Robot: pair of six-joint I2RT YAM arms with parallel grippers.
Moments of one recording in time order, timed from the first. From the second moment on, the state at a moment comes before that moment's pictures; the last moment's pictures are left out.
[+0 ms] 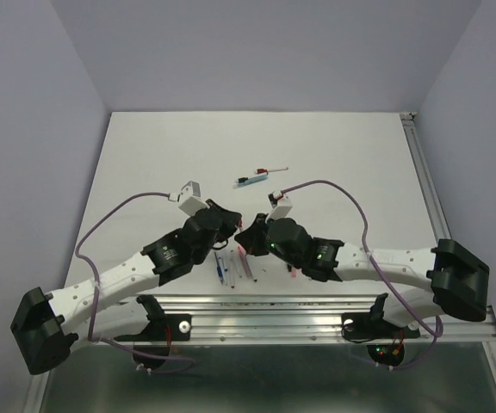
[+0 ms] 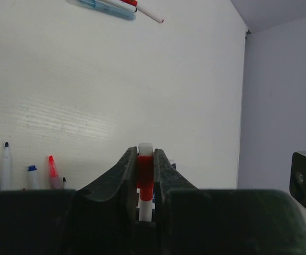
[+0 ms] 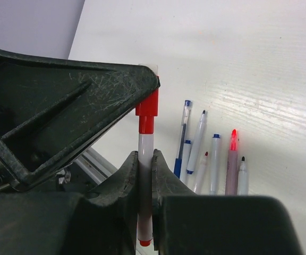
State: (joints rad) left arm -0.91 0.92 0.61 -0.15 -0.52 -1.20; right arm 1.15 1.36 0.78 0.22 0.26 0.89
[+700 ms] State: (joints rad) left arm -0.63 1.00 0.76 -0.08 -0.57 -1.06; right arm 1.43 1.21 0.64 0.21 0.31 1.05
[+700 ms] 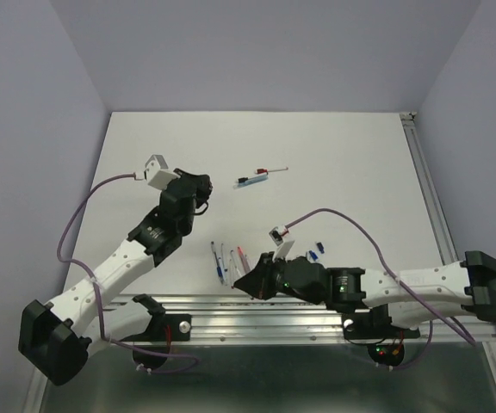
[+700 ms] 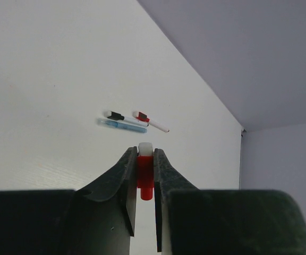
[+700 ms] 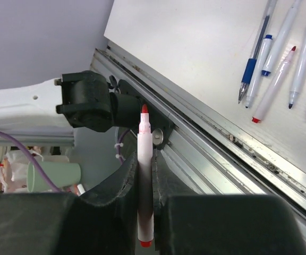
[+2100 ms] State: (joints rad) left arm -0.62 0.88 0.56 -0.22 -0.18 -0.91; right arm 1.14 1.40 0.70 -0.09 0.35 0.88
